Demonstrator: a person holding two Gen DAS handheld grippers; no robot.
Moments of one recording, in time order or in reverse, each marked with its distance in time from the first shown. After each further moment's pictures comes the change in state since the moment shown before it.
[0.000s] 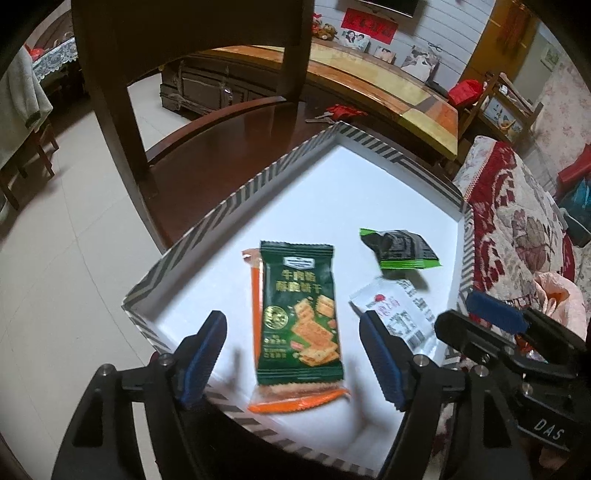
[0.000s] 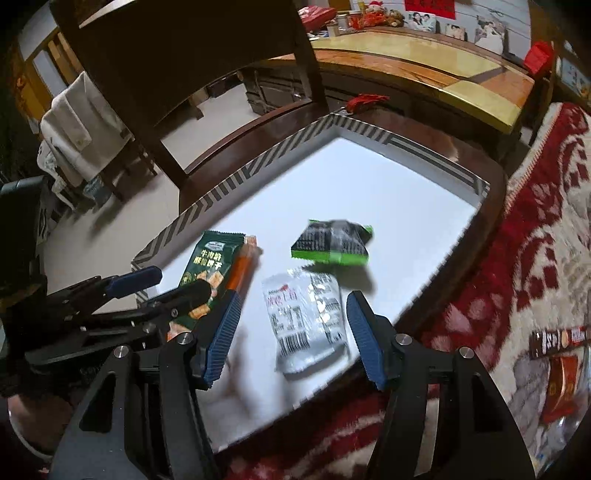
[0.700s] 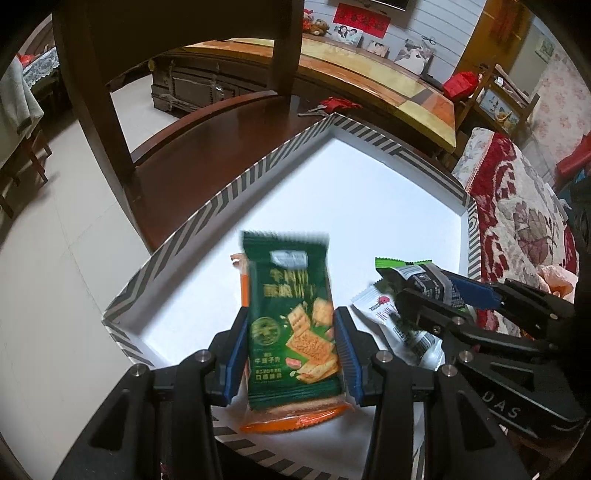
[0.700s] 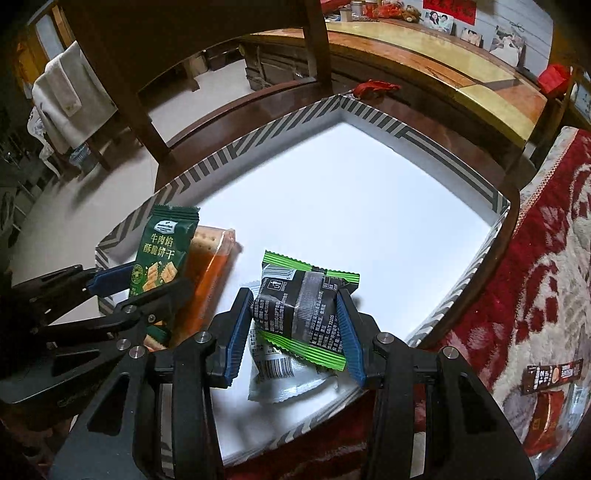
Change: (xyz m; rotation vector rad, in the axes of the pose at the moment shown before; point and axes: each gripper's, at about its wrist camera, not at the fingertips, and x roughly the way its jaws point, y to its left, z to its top) left arm 0.017 -0.001 0.004 0.021 0.008 -0.007; right arm 0.040 0.004 0.018 -0.102 0.083 -0.073
